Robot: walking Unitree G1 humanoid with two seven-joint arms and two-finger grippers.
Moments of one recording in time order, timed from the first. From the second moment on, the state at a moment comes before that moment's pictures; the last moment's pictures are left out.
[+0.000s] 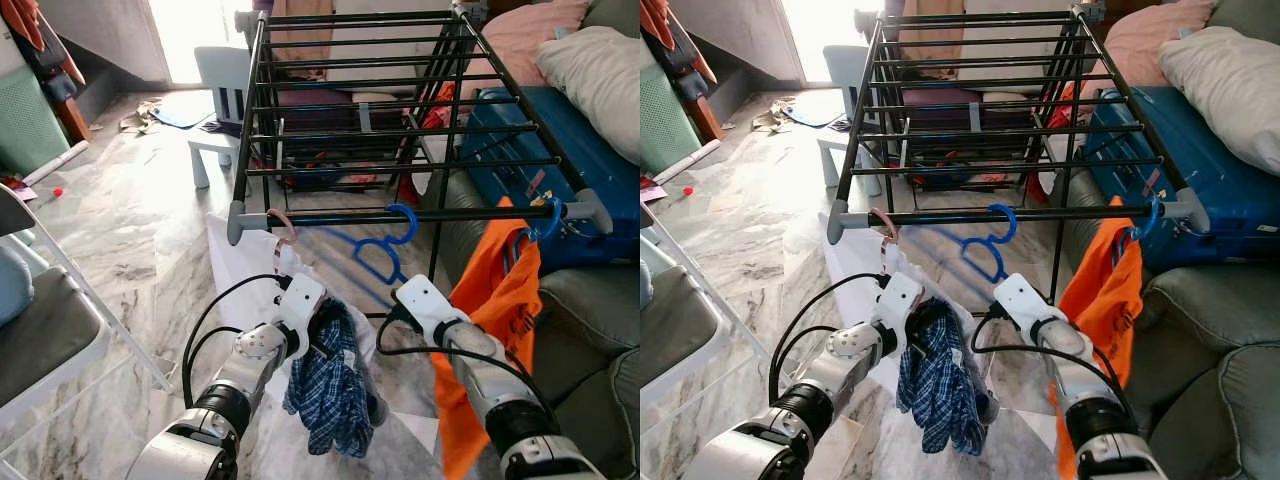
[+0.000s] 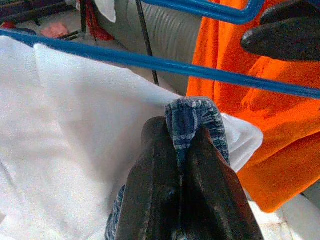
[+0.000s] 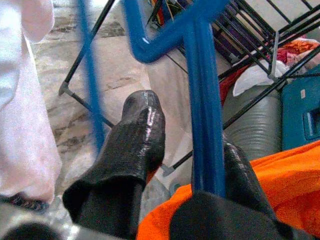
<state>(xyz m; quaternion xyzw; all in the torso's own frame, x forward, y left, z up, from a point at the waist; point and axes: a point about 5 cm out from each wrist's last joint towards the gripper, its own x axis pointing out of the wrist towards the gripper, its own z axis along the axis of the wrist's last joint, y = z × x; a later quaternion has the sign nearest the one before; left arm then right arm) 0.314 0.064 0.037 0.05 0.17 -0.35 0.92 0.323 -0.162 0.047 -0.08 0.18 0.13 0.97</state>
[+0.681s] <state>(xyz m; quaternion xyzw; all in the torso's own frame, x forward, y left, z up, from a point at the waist) 0.313 0.062 0.035 0.06 0.18 -0.35 0.92 0.317 -0.170 0.040 -0.09 0.18 0.11 0.97</state>
